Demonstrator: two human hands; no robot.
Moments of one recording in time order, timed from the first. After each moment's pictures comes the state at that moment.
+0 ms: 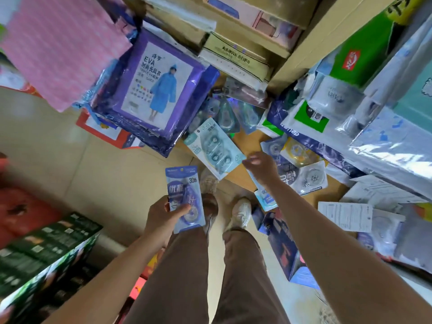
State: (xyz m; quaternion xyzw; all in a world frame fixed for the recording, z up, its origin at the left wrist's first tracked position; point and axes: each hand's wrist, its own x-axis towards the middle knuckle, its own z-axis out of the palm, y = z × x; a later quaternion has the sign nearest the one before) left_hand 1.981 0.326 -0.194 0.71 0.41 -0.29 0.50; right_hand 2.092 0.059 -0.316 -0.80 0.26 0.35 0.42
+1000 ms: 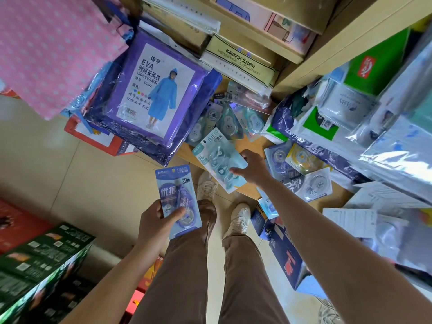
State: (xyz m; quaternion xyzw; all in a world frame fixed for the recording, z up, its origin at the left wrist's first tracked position) left_hand 1.998 0.354 -0.209 0.74 0.40 -0.28 0.45; right_hand 2.121 0.097 -0.329 -0.86 0.12 0.38 0.33
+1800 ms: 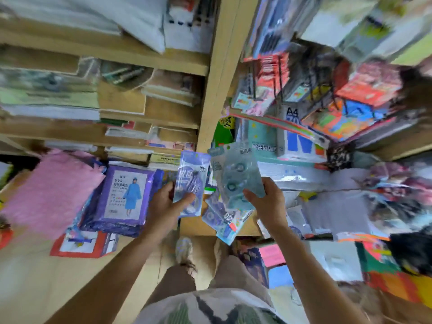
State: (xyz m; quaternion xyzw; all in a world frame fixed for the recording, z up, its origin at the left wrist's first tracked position) left_hand 2.125 0.261 0.082 0.78 -0.01 -0.22 0.59; right_hand 2.043 0.017 0.090 -0.82 0.34 -0.05 0.47
